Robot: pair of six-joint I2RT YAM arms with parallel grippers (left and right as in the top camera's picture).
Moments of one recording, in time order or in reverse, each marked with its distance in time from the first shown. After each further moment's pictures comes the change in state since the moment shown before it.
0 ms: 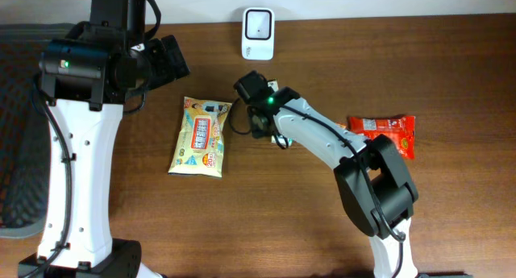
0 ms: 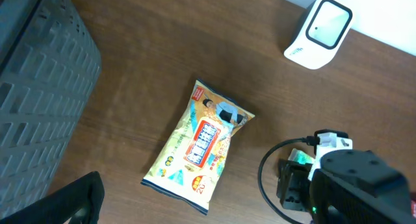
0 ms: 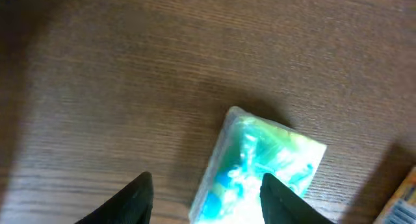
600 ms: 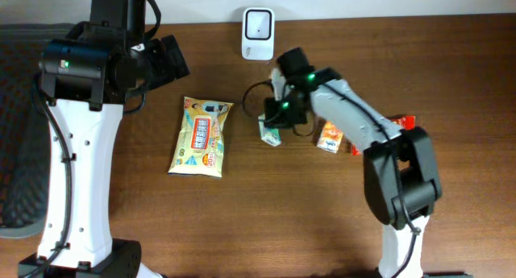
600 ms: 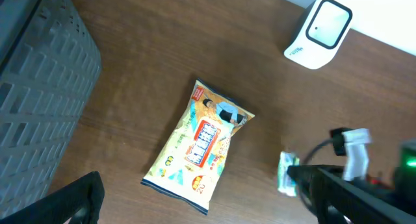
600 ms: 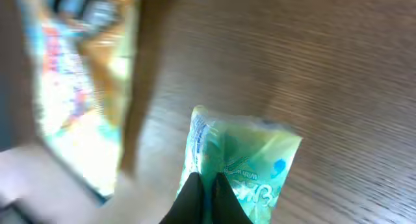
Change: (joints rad) left arm 0.000 0.000 0.000 0.000 0.000 0.000; right arm -0.227 -0.033 0.006 -0.027 -0.747 -0.168
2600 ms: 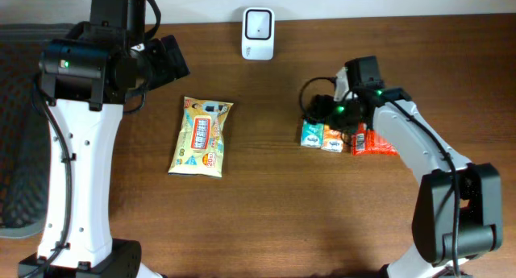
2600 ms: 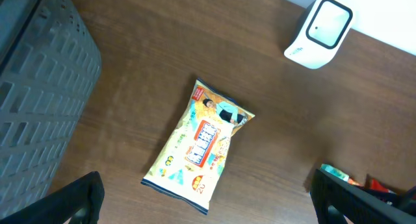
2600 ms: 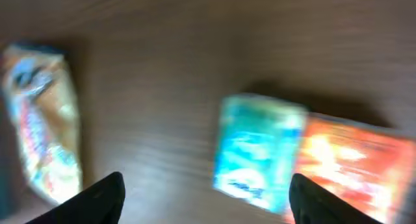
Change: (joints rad) left arm 0.000 0.000 0.000 -0.001 0.000 0.000; right arm -0.220 -0.306 -0.374 0.192 0.101 0.113
